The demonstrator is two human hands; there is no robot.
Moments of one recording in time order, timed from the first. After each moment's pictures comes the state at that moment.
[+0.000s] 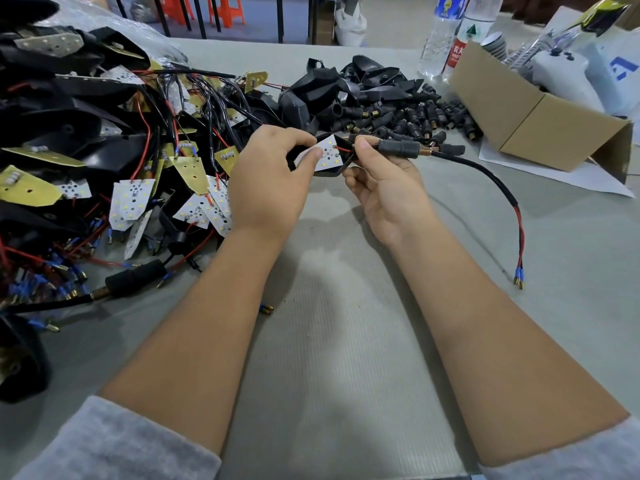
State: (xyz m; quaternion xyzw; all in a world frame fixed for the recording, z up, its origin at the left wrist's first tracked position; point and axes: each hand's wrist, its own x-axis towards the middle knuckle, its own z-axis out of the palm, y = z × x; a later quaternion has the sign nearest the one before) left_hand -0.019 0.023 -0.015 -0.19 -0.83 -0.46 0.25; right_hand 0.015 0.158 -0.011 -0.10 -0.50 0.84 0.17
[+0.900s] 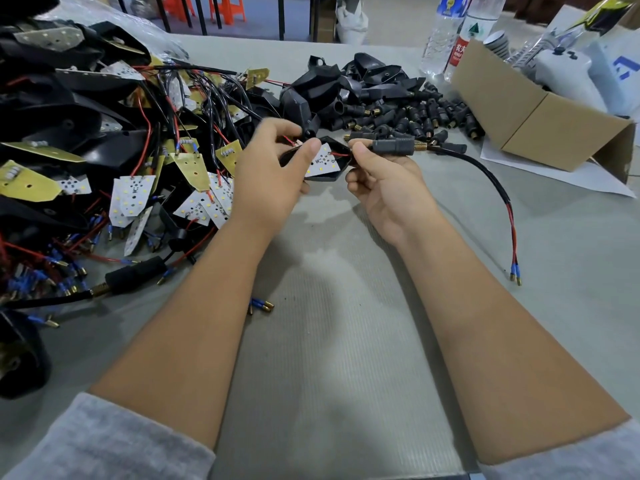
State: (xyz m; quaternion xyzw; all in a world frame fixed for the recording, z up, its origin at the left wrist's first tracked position) left_hand -0.024 0.019 -0.014 -0.18 -0.77 -0.60 0.11; right_hand 0.013 0.163 -0.013 -0.09 -0.55 0.82 0.14
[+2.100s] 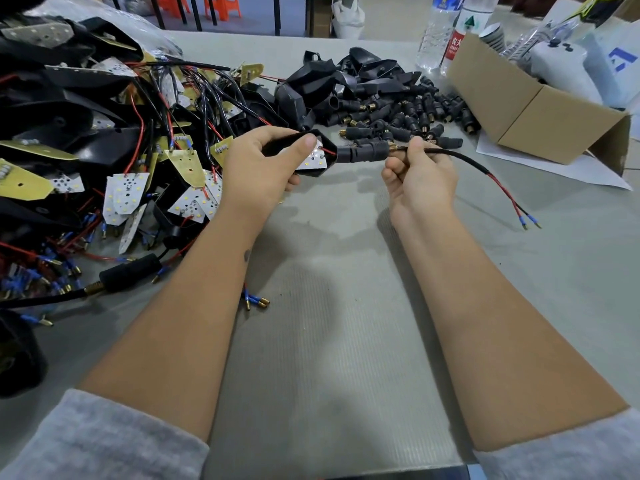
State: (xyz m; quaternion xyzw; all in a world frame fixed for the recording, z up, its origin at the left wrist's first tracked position) left_hand -0.029 0.016 -0.014 -0.12 -0.73 -0.67 0.05; right_hand 0.012 0.182 -0.012 -0.22 -0.40 0.83 0.31
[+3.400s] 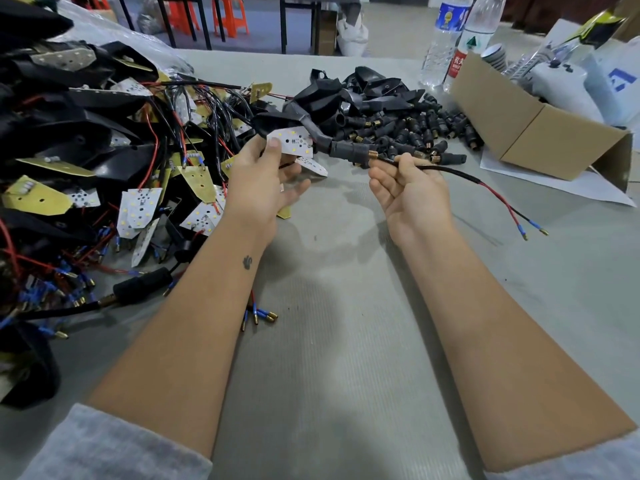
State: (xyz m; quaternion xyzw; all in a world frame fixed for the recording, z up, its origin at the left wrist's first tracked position) left_hand -0.035 0.020 -0.005 0.00 -0.56 -0.83 -0.04; right_hand 0.011 0.176 -0.010 -0.16 -0.41 0.87 0.24
